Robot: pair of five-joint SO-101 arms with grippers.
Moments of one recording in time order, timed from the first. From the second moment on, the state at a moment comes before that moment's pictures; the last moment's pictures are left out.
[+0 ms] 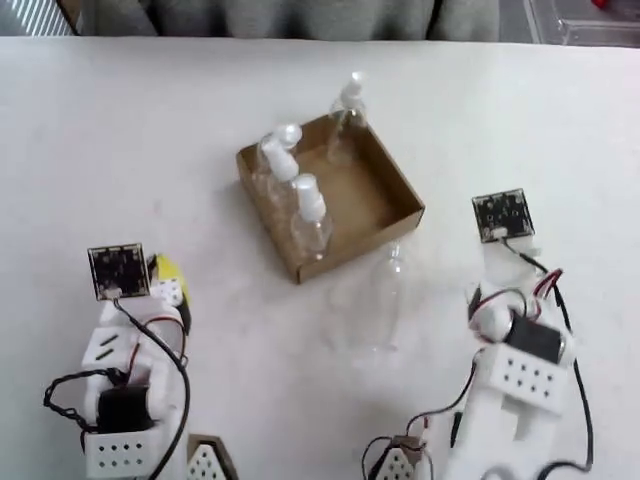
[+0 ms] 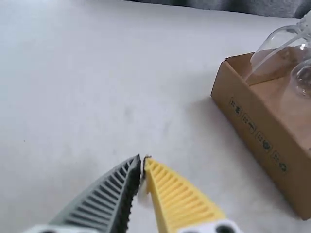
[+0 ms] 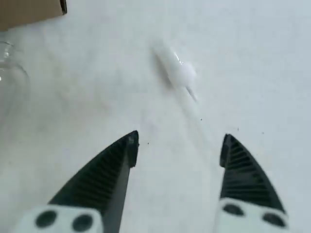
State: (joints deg) left arm -10.2 -104.3 97.1 47.0 5.0; right arm 19.4 -54.3 62.9 52.7 34.0
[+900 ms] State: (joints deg) left arm -10.2 -104.3 97.1 48.0 5.0; right arm 19.0 15.8 15.0 52.2 38.3
